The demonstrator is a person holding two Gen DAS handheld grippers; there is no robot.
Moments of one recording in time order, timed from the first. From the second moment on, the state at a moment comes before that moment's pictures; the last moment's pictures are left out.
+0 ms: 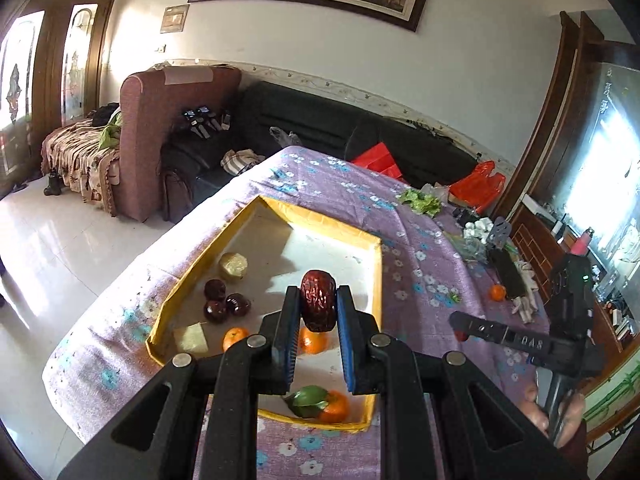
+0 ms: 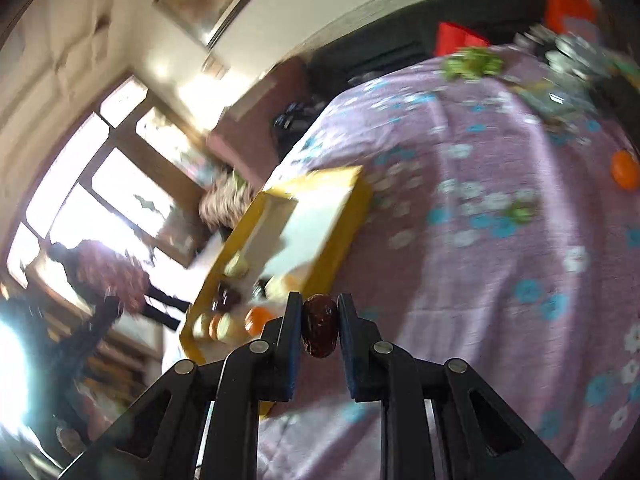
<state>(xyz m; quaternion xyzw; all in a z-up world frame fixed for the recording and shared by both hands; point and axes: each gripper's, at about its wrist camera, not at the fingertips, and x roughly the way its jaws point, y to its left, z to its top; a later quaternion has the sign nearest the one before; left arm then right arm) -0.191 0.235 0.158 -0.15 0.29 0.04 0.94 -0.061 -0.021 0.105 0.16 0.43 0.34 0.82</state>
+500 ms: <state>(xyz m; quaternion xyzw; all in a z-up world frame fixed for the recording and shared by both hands) -0.177 0.287 0.089 -0.18 0.37 0.09 0.91 -0.106 0.123 0.101 -0.03 0.41 0.36 0.84</state>
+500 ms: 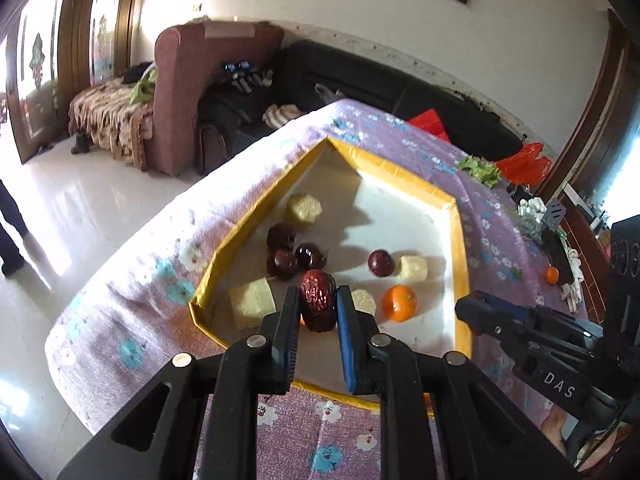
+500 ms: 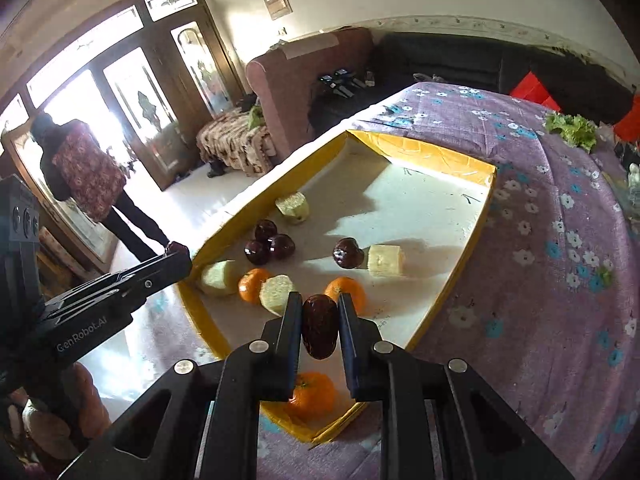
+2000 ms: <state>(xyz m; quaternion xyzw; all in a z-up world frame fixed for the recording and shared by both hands) -0.222 0.218 0.137 -0.01 0.26 0.23 0.94 -0.163 0.085 0.124 -0.01 0.34 0.30 0.89</state>
